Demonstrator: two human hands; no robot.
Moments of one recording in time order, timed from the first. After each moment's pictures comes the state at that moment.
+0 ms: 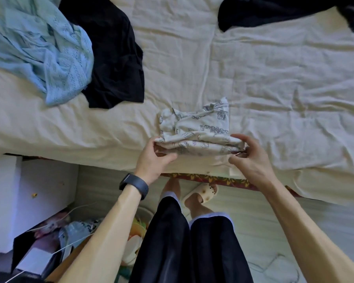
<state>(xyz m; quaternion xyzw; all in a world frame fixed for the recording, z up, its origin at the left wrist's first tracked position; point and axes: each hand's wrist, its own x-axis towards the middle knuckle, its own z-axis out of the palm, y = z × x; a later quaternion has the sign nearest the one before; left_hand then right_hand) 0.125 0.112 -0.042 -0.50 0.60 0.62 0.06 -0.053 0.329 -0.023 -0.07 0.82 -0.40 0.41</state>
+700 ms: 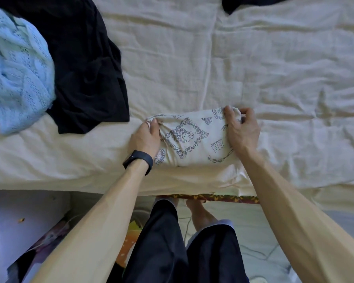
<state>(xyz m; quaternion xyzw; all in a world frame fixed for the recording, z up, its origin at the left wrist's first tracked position) 0.020 0.026 -0.159 -0.55 0.75 0.33 0.16 -0.136 0.216 -0.163 0.10 0.90 -0.34 0.25</state>
